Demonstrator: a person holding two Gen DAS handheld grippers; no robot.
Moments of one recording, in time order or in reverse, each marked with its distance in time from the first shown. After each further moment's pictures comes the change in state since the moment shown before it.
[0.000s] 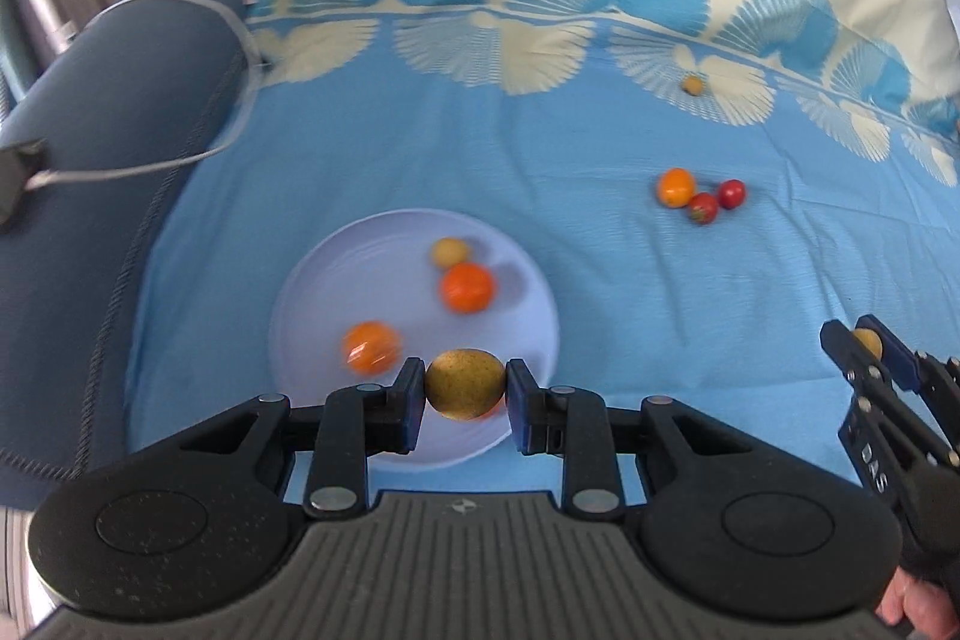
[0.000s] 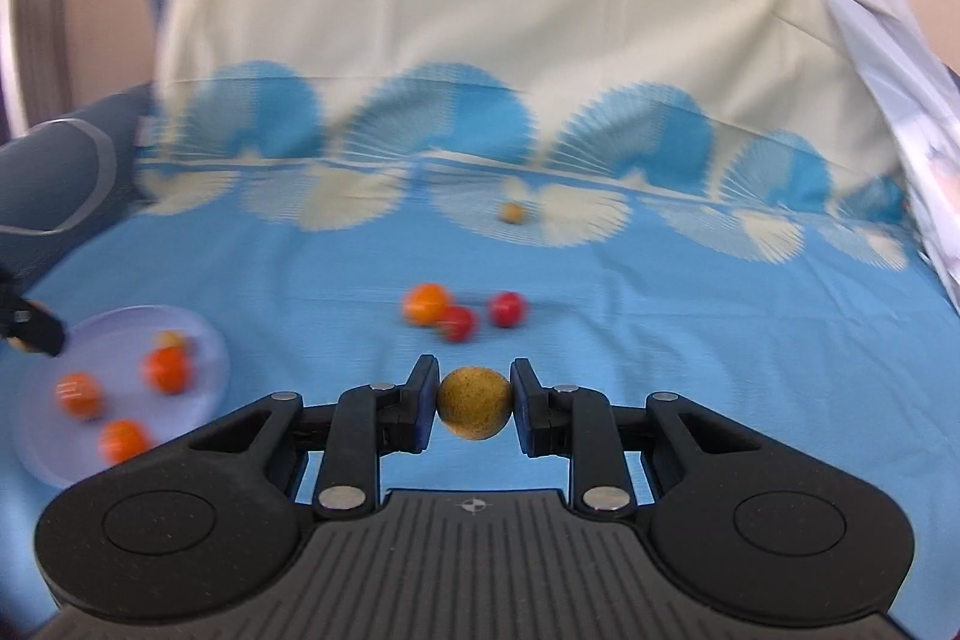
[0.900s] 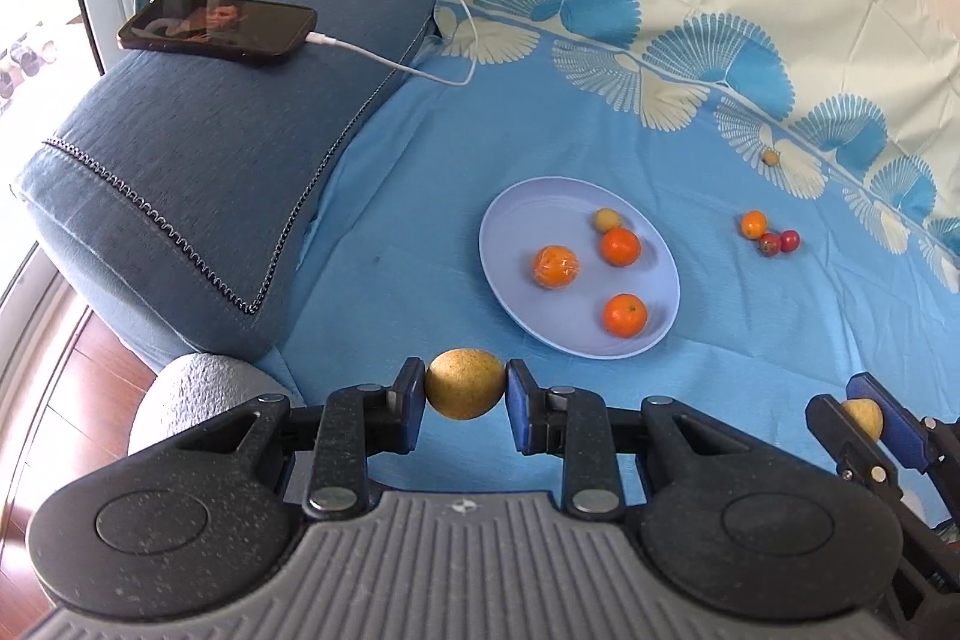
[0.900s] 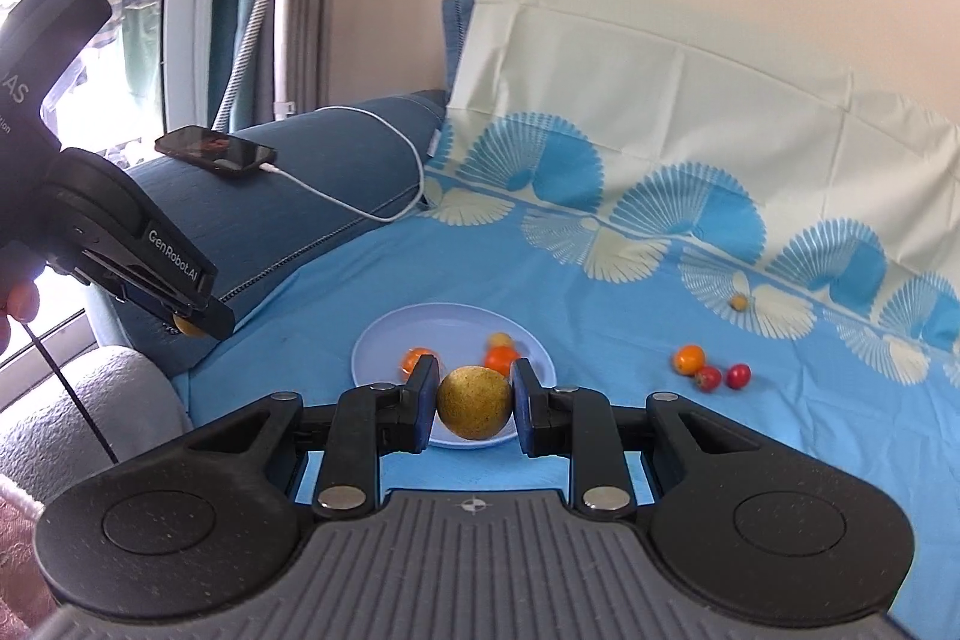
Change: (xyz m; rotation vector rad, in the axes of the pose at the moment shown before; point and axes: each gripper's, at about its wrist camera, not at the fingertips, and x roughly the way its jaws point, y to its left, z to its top) left arm -0.088 0.132 -0.091 -0.245 -0.055 0.000; right arm -0.138 0.137 0.001 -0.251 -0.063 0.274
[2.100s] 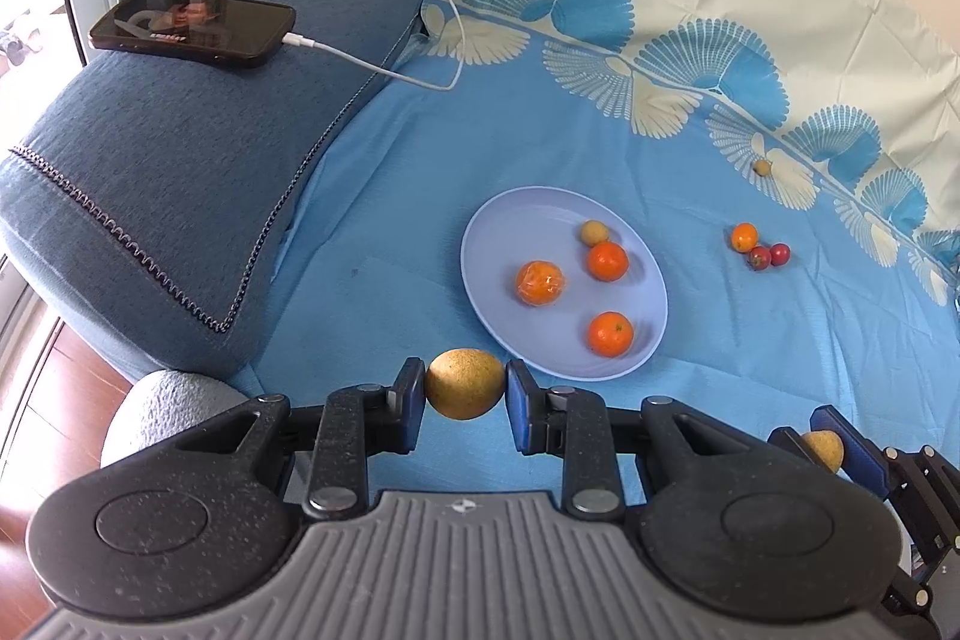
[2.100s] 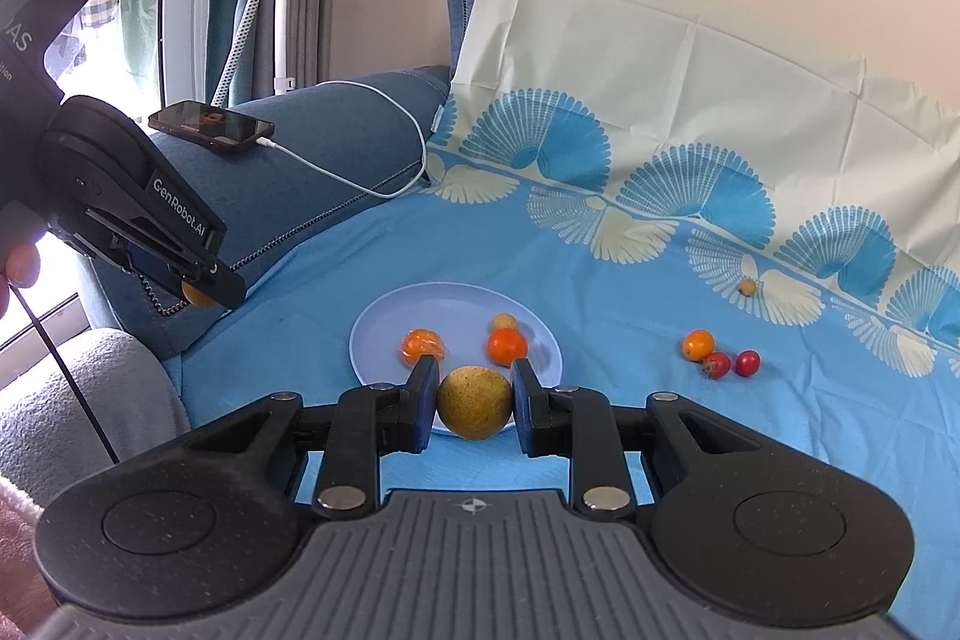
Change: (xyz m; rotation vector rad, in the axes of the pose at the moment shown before) left arm 0.019 -0.008 0.018 -0.013 0.012 -0.032; right arm 0.024 -0.001 0.000 0.009 0.054 -0.006
